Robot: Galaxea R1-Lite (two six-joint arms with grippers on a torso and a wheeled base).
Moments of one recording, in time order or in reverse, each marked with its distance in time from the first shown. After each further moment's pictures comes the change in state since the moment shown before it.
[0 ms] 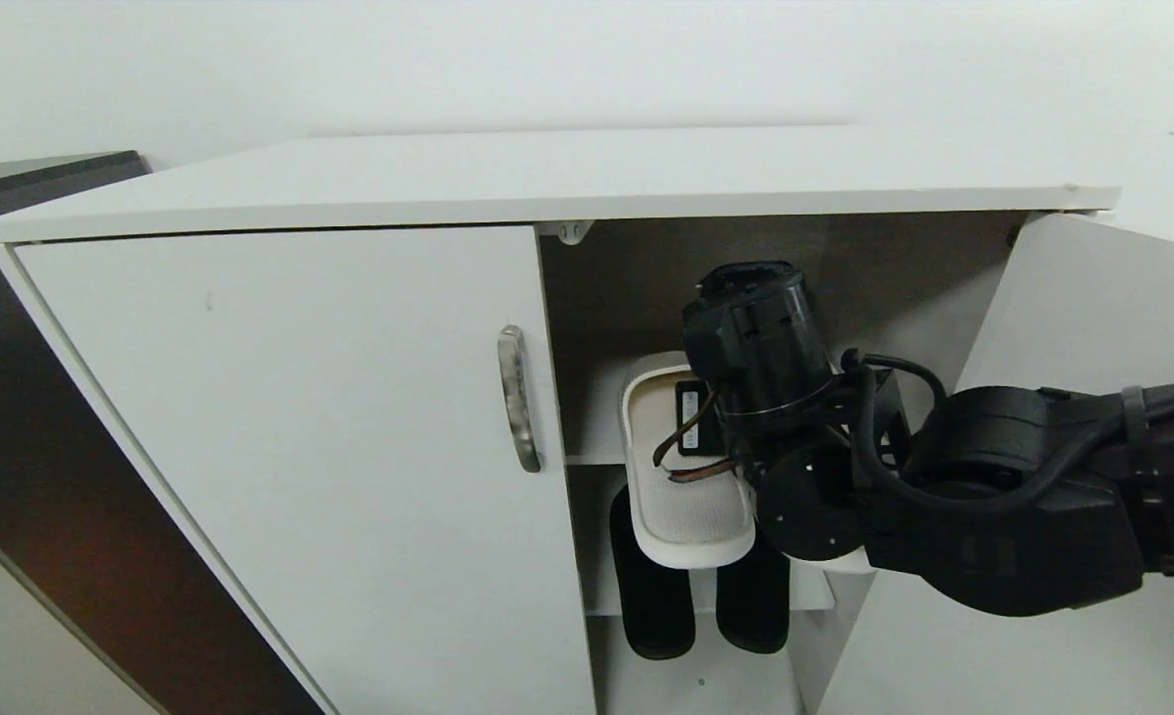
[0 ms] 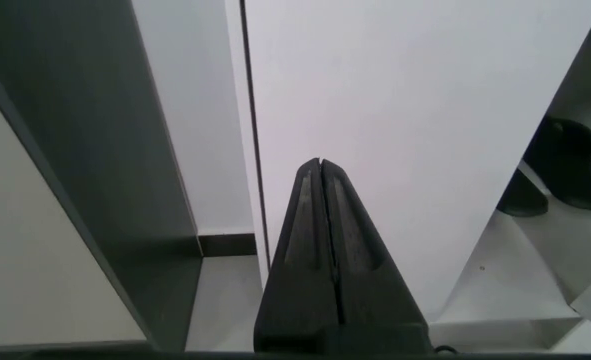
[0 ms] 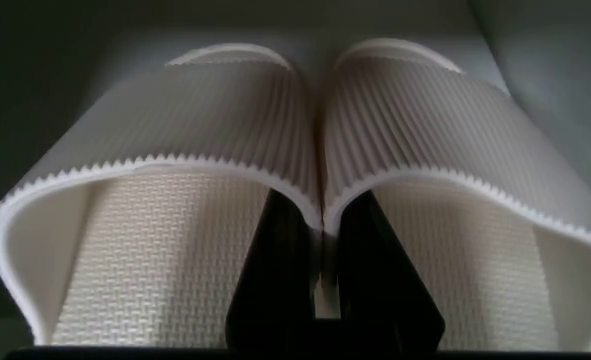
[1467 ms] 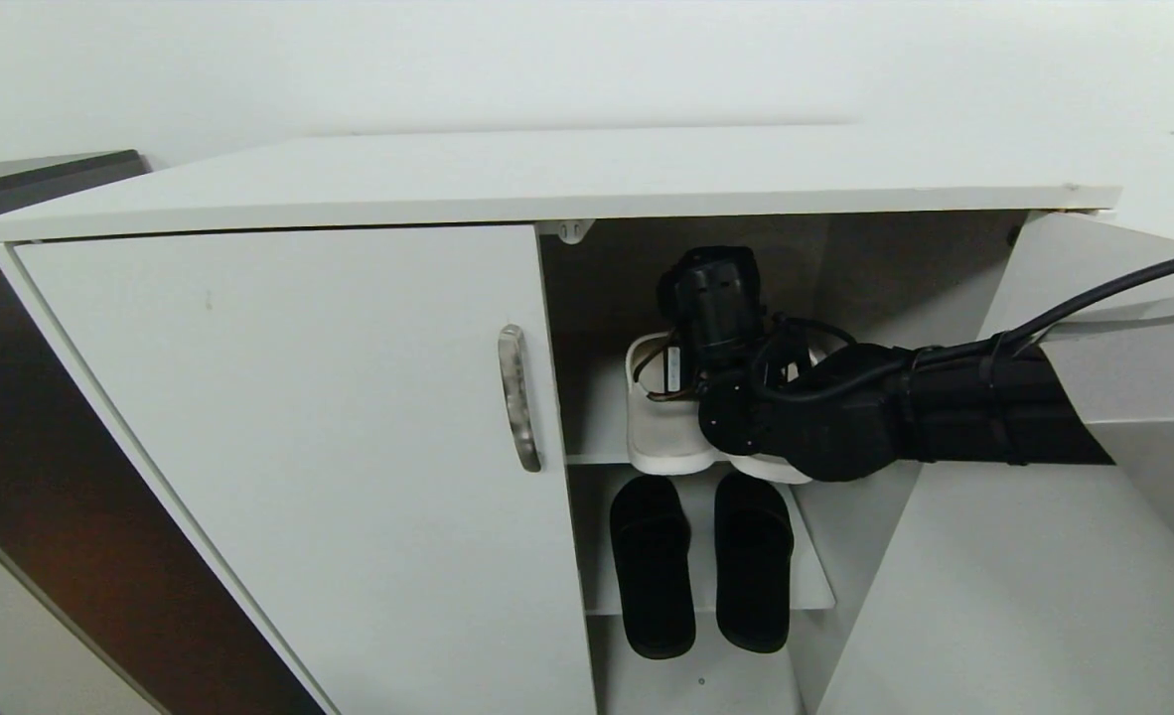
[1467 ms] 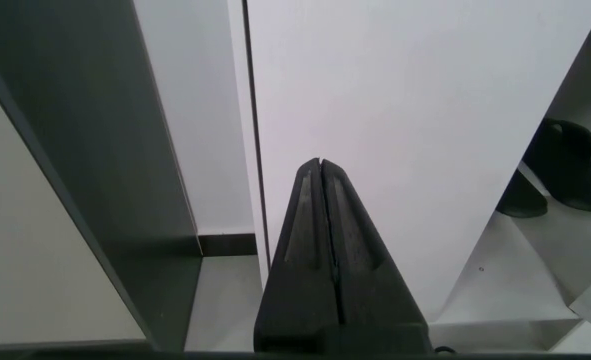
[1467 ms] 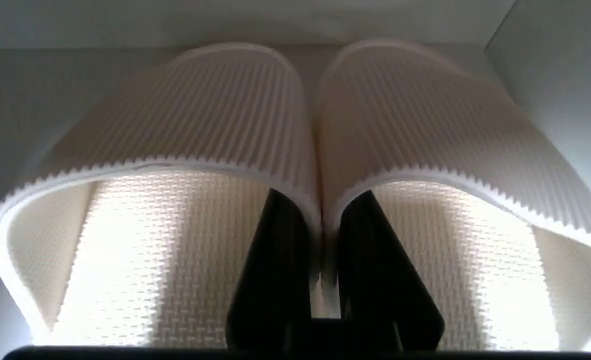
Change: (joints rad) left arm 0.000 0.000 0.000 0.000 0.001 -0.002; right arm -0.146 0.255 -0.344 0.017 0.051 -0.076
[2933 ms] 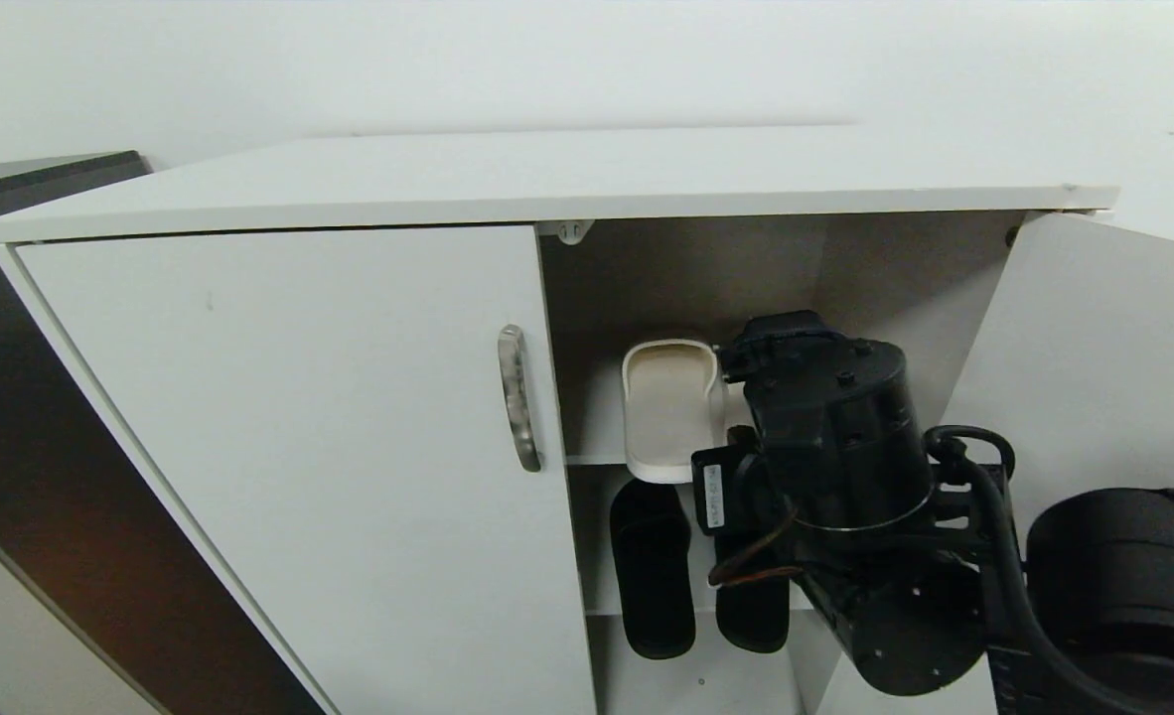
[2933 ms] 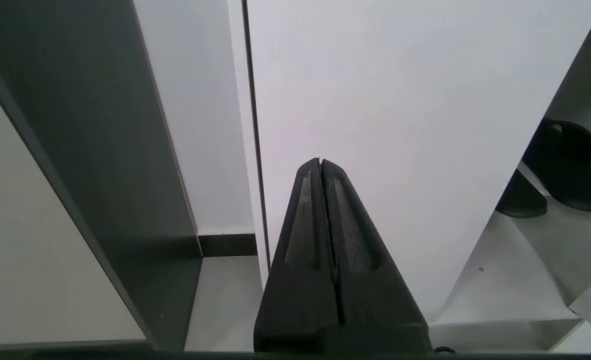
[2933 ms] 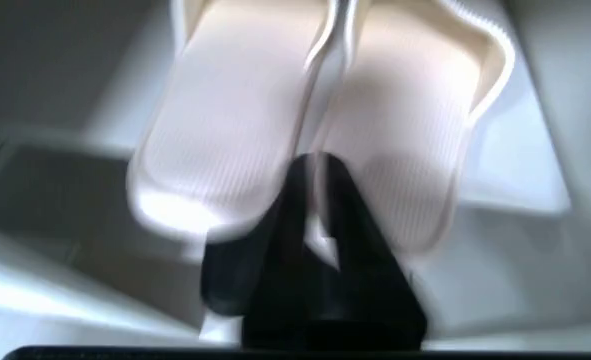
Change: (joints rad) left arm 0.000 0.000 0.000 0.000 0.000 0.000; right arm 0.243 -0.402 0.633 -0.186 -0.012 0.006
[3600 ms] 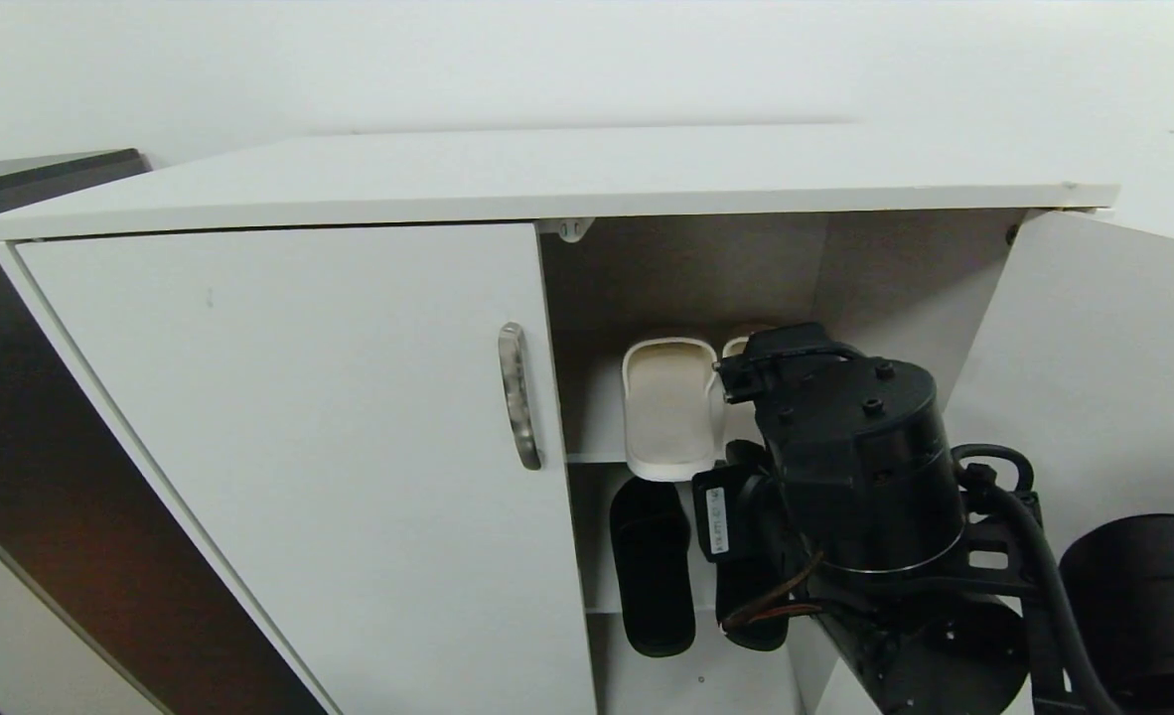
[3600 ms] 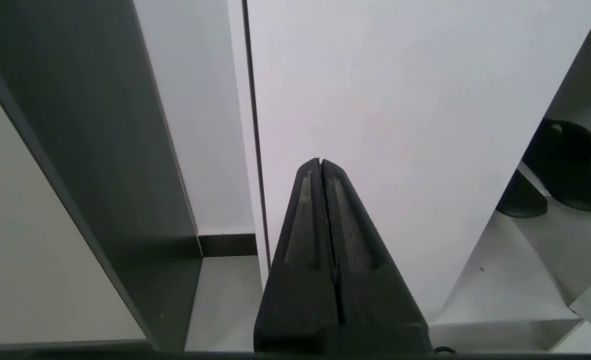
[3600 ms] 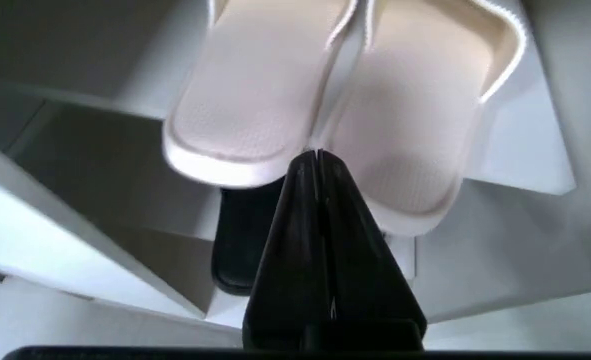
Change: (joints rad) left arm 0.000 0.000 0.000 0.000 0.000 0.000; right arm 0.040 -0.029 0.038 -0.002 -0.001 -0.002
